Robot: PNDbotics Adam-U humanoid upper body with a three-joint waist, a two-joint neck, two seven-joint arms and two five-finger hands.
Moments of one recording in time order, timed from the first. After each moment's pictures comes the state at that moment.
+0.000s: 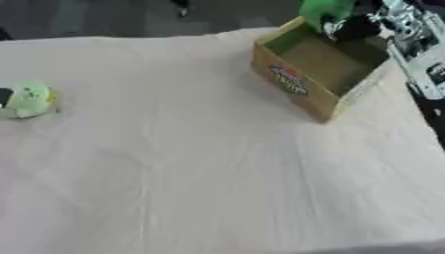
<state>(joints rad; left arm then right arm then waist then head) -0.49 0.41 -0.10 -1.63 -0.57 0.12 0.27 -0.62 -0.85 0.05 -1.41 0.29 0.29 0.09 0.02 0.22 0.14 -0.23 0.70</state>
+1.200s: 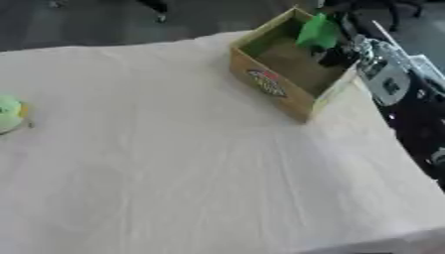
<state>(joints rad) -0.47 0.42 -0.08 -1.67 -0.56 0.14 0.28 -0.65 -0.85 0.06 -1.15 0.45 0.16 0.03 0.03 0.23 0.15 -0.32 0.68</state>
